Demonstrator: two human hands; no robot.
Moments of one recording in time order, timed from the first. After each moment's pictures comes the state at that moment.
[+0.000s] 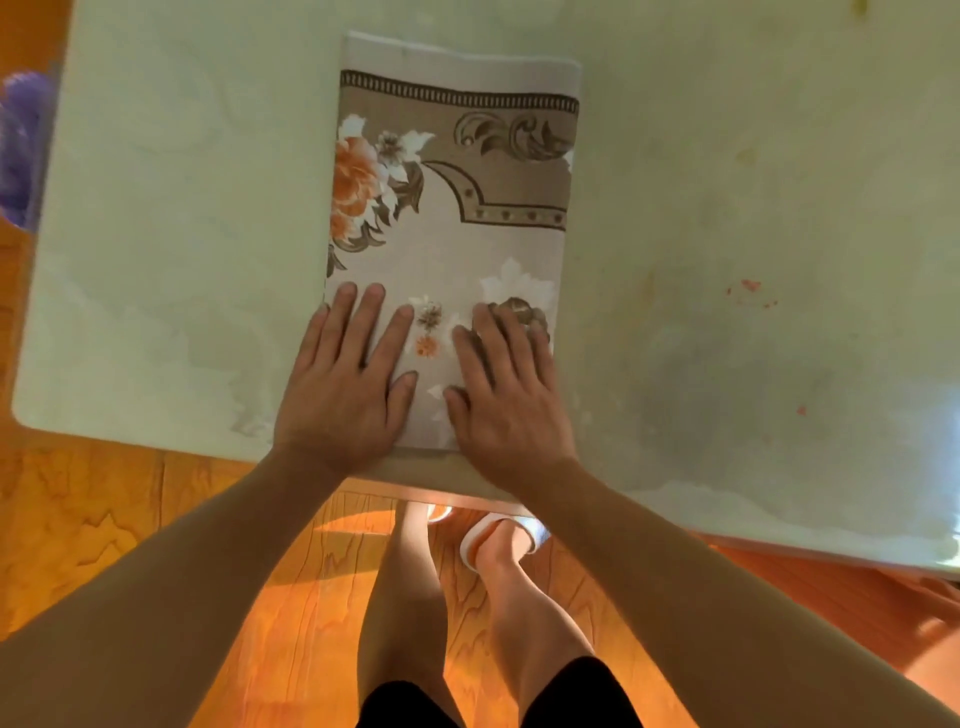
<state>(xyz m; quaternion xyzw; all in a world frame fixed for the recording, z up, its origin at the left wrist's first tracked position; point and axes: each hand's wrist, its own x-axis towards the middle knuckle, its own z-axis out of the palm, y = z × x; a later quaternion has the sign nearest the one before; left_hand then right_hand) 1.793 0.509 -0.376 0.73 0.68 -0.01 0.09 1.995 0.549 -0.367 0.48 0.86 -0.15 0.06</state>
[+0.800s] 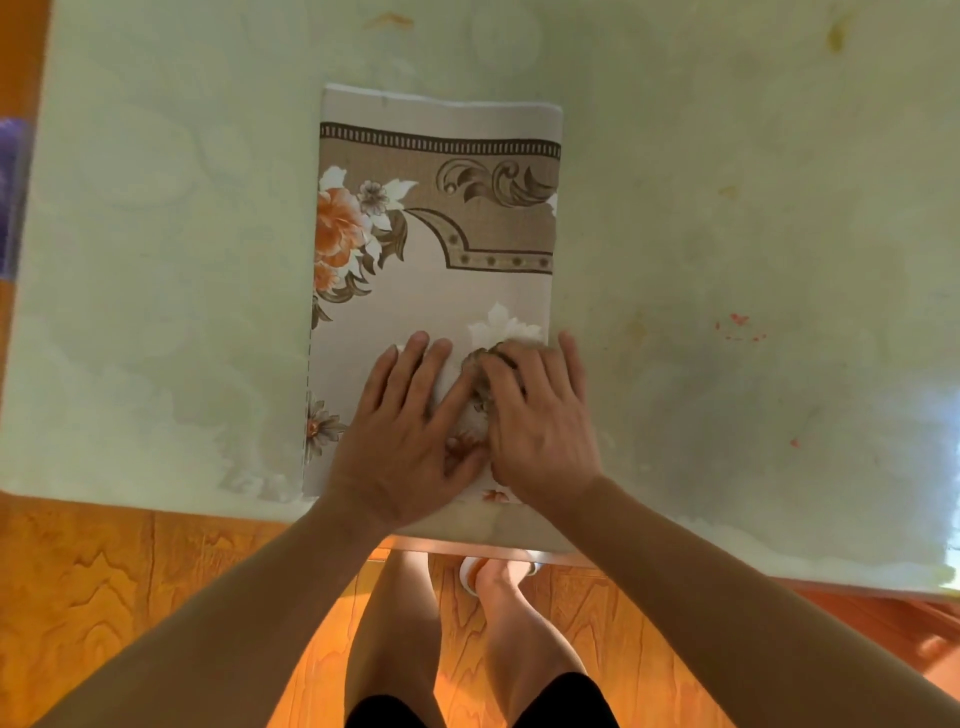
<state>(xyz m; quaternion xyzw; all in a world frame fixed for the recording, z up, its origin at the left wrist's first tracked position) 1.842 0.534 -0.372 0.78 0.61 0.00 0.12 2.015 0.586 -0.355 0.50 0.86 -0.13 -0.04</state>
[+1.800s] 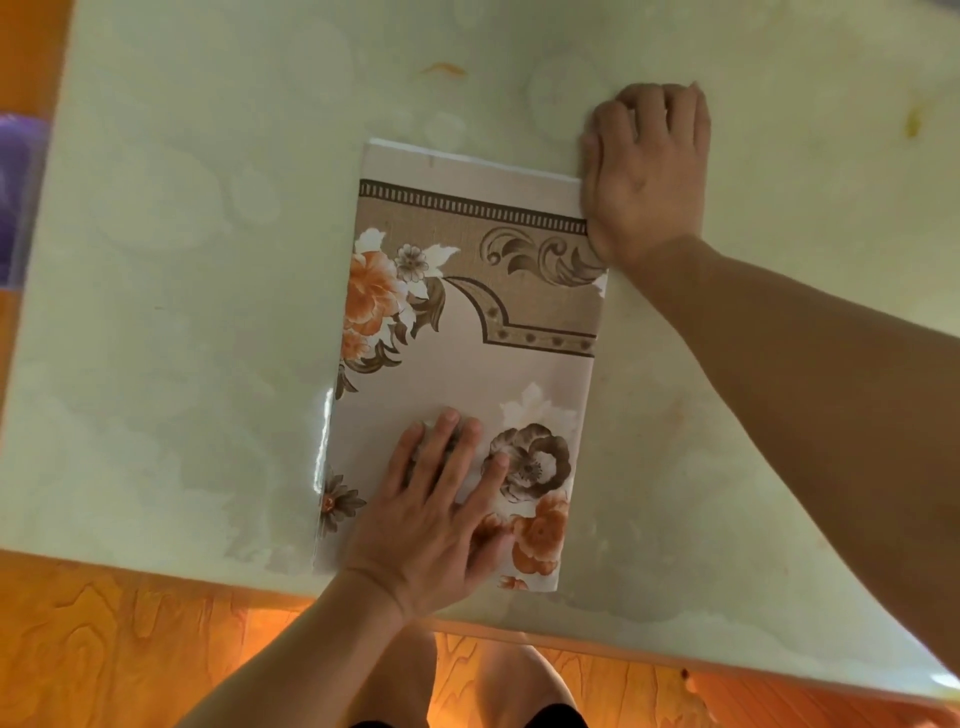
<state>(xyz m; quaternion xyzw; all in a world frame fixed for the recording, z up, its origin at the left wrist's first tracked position) 1.838 0.533 -0.380 0.79 0.59 -0.01 0.16 1.982 0.870 -0.391 0.51 0.84 0.12 -0.12</state>
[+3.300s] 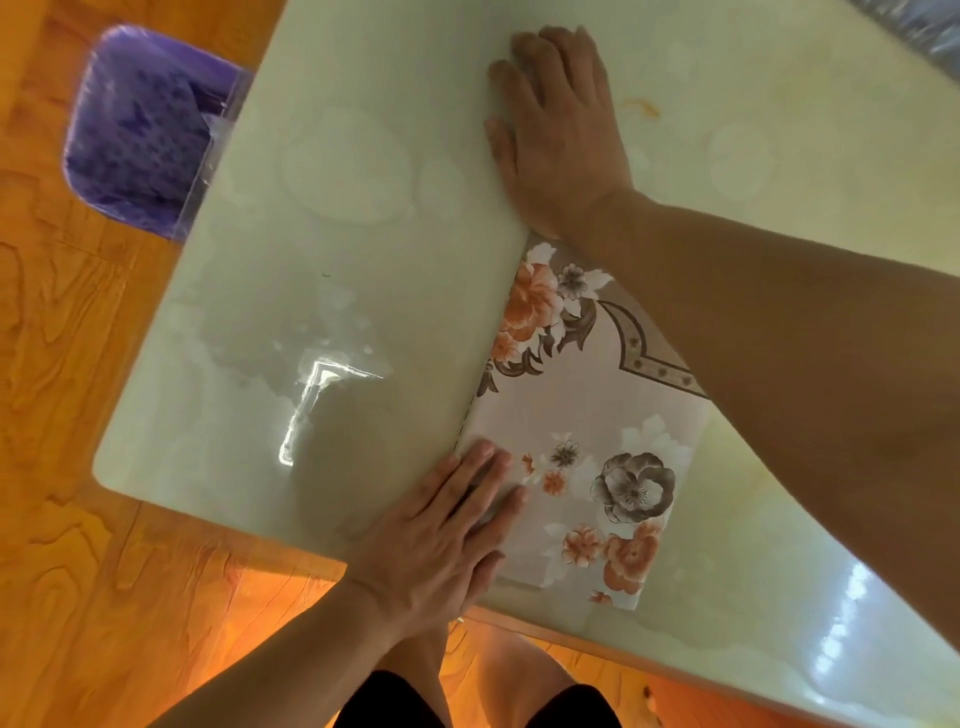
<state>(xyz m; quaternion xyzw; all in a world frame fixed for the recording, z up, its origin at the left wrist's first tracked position) 1.756 0.479 -0.380 0.79 0.59 0.01 0.17 1.760 0.841 -0.370 0.36 0.93 0.04 0.02</state>
